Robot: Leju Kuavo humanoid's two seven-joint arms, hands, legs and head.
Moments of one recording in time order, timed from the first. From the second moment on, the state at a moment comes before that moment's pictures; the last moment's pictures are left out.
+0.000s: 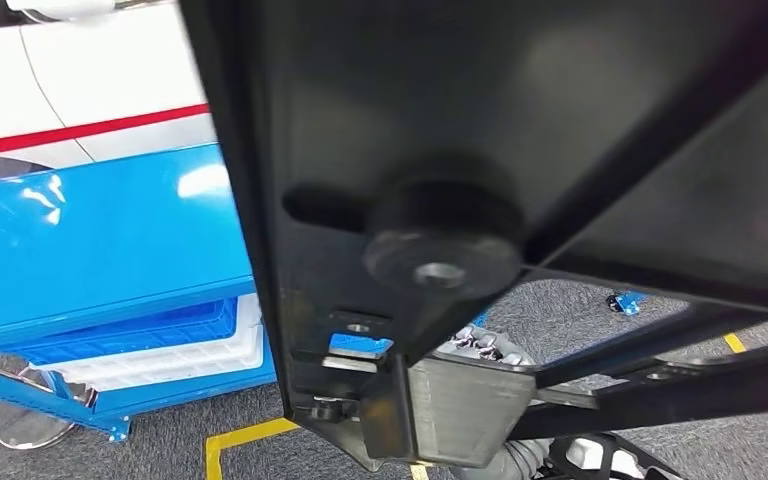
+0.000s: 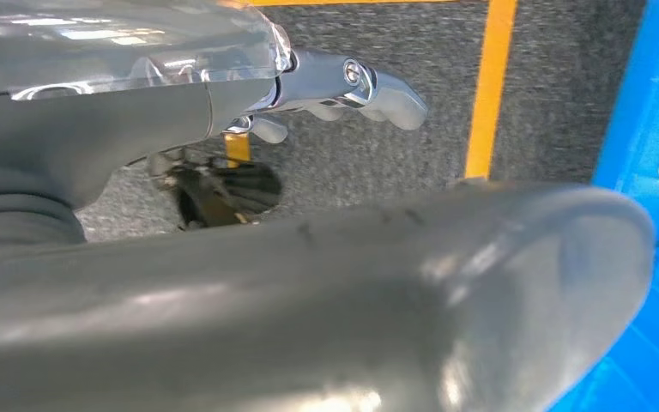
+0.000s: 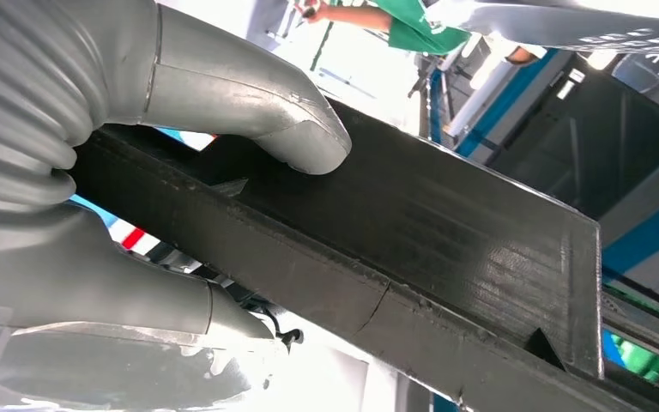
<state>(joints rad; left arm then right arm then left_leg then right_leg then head) -0.04 -0.02 0.64 -0.21 -0.15 -0.16 -0.48 -0.21 -0.19 0.60 -1.97 0.01 0.28 -0.65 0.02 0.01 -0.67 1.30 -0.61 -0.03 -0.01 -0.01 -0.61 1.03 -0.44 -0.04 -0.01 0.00</state>
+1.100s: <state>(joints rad) -0.04 -0.05 0.65 -0.21 -0.14 -0.14 -0.50 -0.24 -0.20 0.63 -1.89 -0.01 0.30 -0.67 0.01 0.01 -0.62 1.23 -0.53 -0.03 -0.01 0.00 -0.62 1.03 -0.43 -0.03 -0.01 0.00</state>
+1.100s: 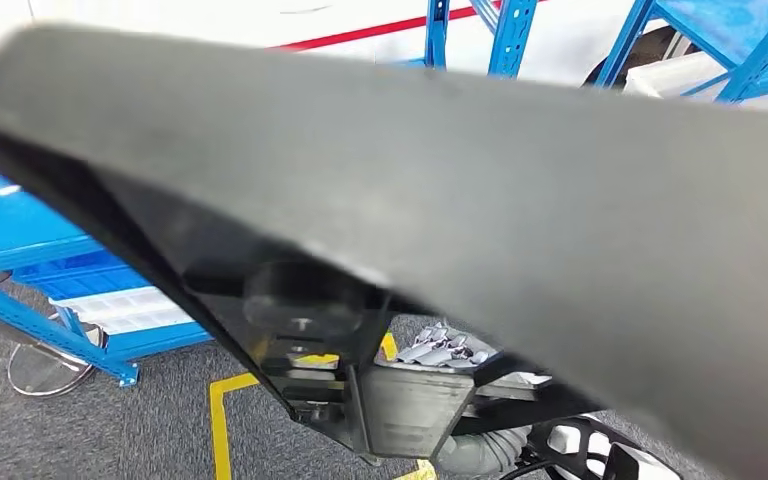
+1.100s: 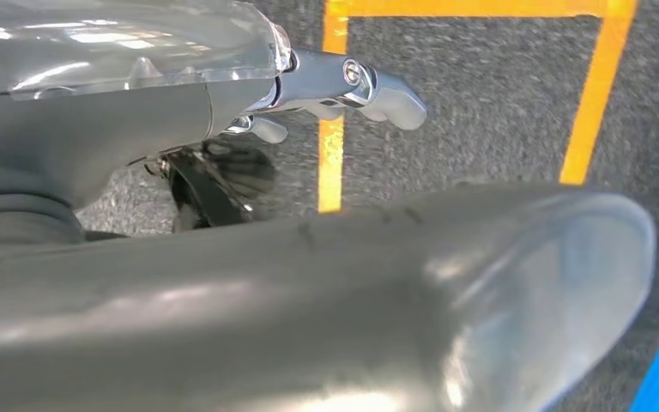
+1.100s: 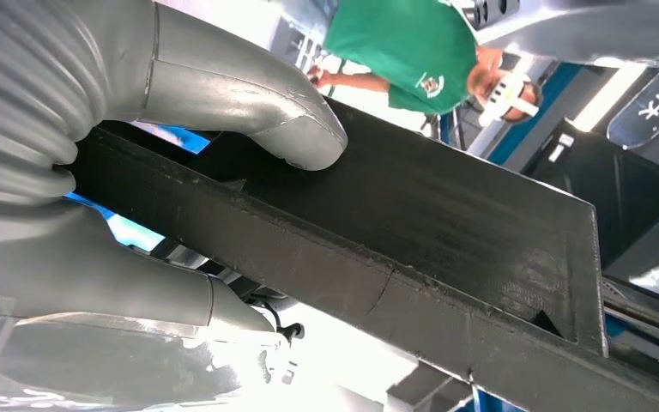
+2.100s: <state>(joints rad) -0.03 -0.03 0.66 -0.21 -0.17 -0.11 -0.44 -0.19 -0.20 0.63 -1.92 0.05 0.29 -0.66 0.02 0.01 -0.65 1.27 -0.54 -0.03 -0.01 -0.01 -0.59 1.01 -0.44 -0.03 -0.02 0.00</state>
